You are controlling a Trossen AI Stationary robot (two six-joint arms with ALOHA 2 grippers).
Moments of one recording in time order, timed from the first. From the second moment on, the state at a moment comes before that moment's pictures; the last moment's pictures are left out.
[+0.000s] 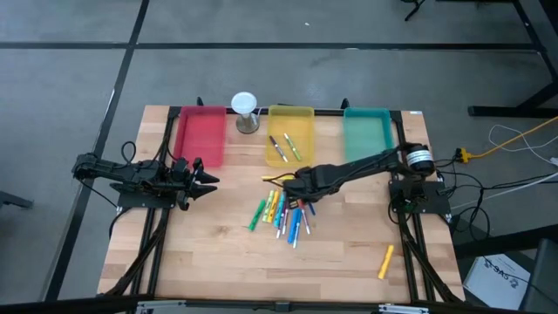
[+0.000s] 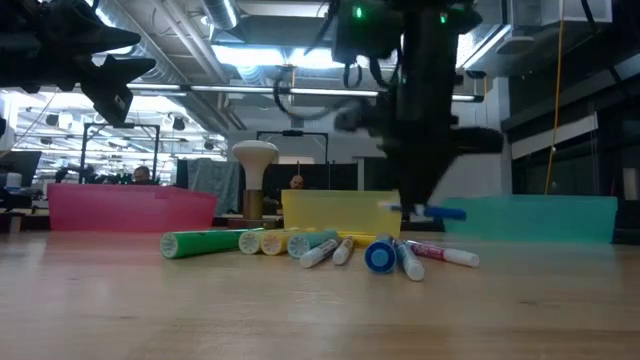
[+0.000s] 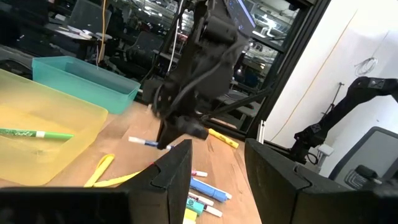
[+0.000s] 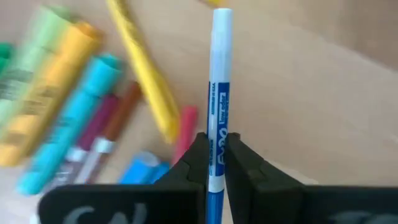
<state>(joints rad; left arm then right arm) -0.20 0.00 0.01 0.09 -0.17 -0.41 0.09 1.86 1.37 -0.89 0.16 1.24</state>
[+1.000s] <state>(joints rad) -0.20 0.00 0.01 0.09 -0.17 -0.41 -0.29 1.85 1.65 -0.88 0.27 0.77</state>
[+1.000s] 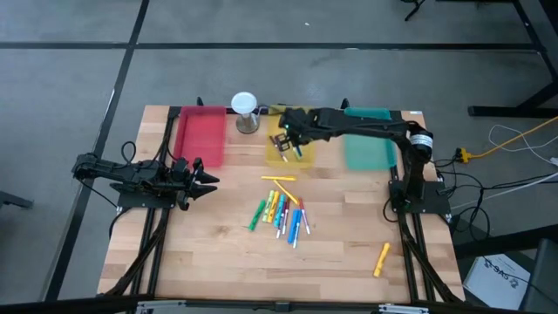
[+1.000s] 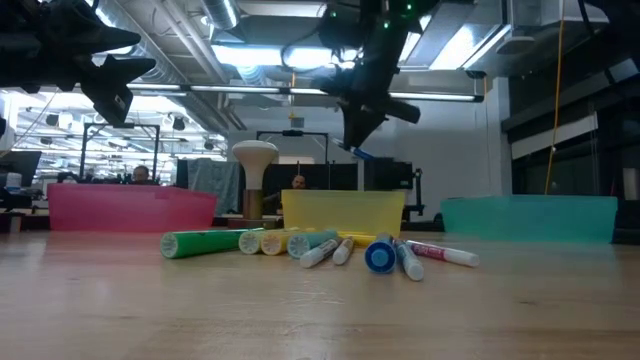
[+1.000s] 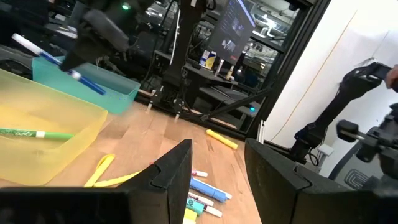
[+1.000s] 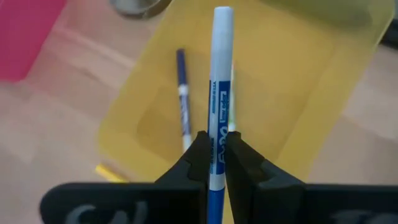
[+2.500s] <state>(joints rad) -0.20 0.00 0.01 0.09 -0.17 -0.41 -0.05 1.85 1.65 -0.94 0.11 0.53</state>
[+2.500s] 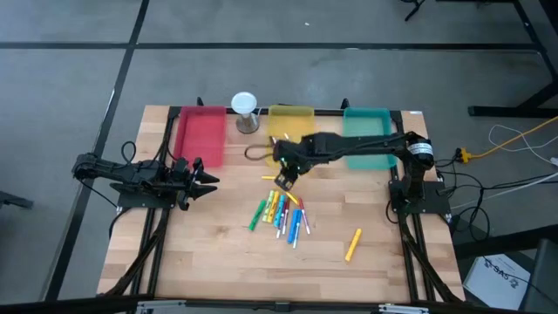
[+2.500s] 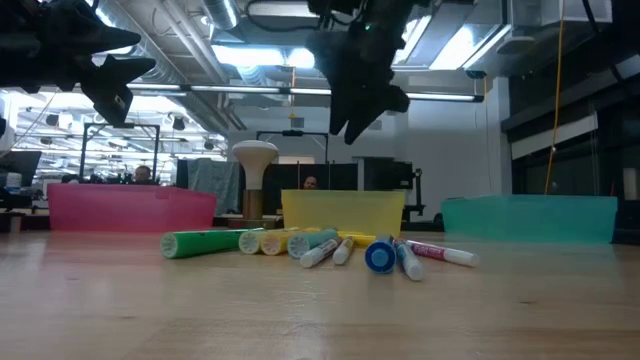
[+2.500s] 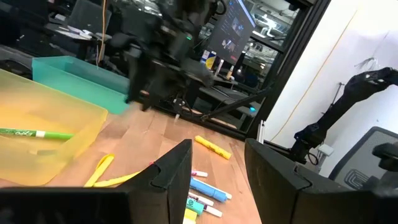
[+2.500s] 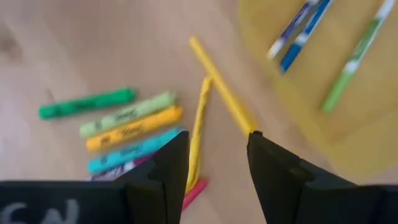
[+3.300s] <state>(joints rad) -0.20 0.00 0.01 0.09 -0.17 -0.41 0.24 1.85 1.65 -1.05 0.07 1.10</state>
